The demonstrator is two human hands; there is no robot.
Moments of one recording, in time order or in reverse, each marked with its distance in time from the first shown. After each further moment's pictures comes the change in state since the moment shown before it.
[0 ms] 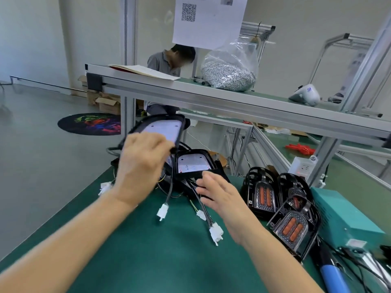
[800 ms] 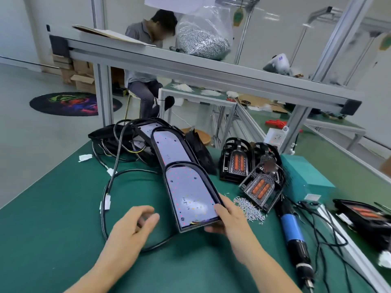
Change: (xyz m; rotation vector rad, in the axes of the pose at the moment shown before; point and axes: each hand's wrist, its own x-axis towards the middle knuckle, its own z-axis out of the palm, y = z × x) left_hand -0.170 0.092 -0.017 -0.754 -0.582 -0.884; right_hand -0.081 0.103 -0.057 0.096 0.202 0.129
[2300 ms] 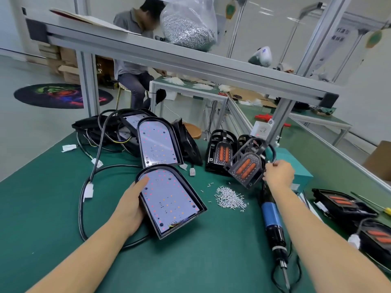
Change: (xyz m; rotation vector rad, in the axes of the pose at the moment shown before) left_hand 0.051 0.014 0.048 -1.003 -0.016 -0.462; right_hand 0.105 -0.045 -0.171 -0.716 0.860 -0.058
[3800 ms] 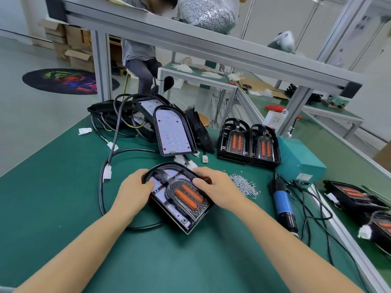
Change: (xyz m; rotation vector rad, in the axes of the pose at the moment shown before) left_hand -0.023 0.019 -0.027 0.999 0.194 0.243; right_hand -0.186 -0.070 0.026 -0.086 -0.867 -0.584
